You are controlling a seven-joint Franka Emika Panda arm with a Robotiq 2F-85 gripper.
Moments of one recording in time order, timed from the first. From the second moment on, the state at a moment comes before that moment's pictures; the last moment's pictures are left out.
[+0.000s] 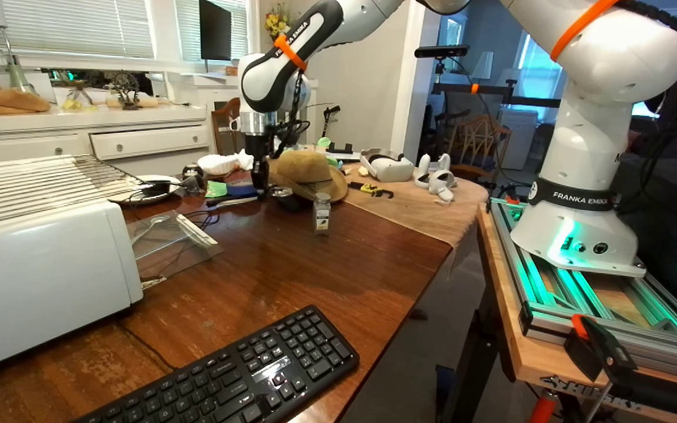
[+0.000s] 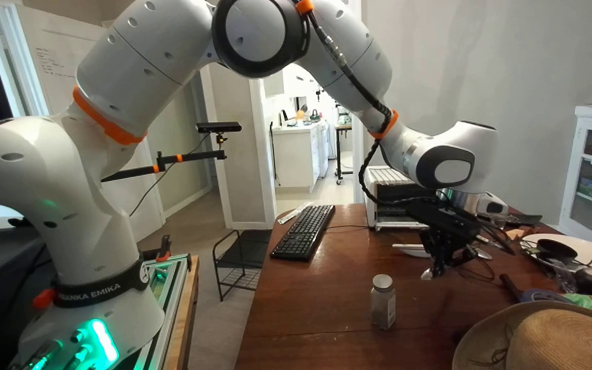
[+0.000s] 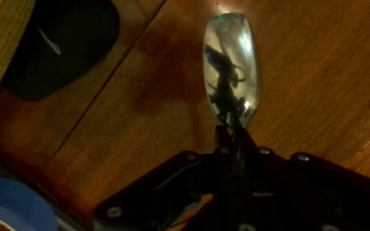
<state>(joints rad) -0.14 0.85 0.12 -1.54 0.01 2.31 -0.48</state>
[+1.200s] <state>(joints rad) -0.09 0.93 0.12 -1.41 -0.03 2.05 -0.81</state>
